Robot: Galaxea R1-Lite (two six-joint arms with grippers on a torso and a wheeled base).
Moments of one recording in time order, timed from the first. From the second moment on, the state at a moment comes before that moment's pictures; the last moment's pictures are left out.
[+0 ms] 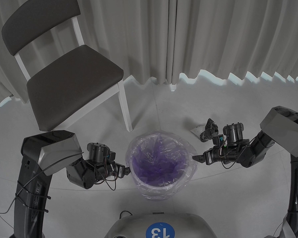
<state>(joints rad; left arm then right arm) -0.31 2.56 -1.06 -0.87 -0.16 0.04 0.23 2.38 -1.06 -0.64 0.24 -0.07</state>
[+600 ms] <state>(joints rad) -0.31 2.53 -1.05 -0.86 -0.16 0.04 0.23 2.57 -1.45 -0.32 0.23 -0.07</state>
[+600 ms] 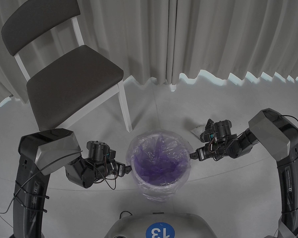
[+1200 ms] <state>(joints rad) -0.31 2.54 -1.14 -0.72 -0.15 0.06 0.21 2.77 -1.83 -0.05 0.23 -0.09</state>
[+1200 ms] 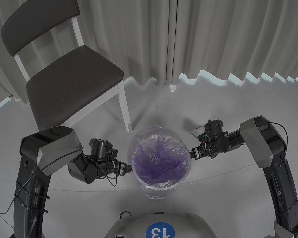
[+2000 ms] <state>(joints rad) -0.28 2.47 -0.99 -0.82 -0.18 0.02 0.14 2.67 -1.66 -0.07 0.24 -0.09</state>
